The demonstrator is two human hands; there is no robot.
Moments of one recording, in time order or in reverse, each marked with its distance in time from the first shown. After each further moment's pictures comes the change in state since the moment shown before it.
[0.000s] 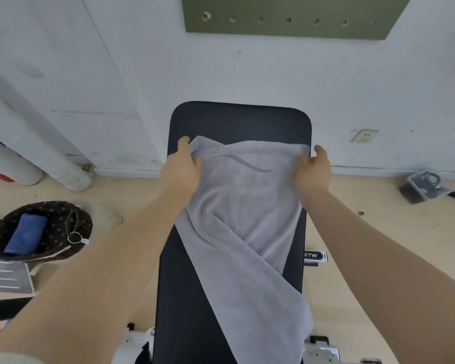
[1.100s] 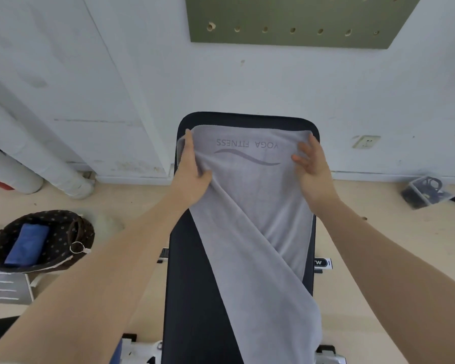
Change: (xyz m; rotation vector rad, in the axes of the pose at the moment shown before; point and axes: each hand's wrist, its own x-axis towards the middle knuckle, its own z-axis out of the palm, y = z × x) left_hand 0.018 -0.020 0.002 -0.435 -0.220 0.136; right_hand -0.004 -0.009 0.002 0.204 -0.230 -0.240
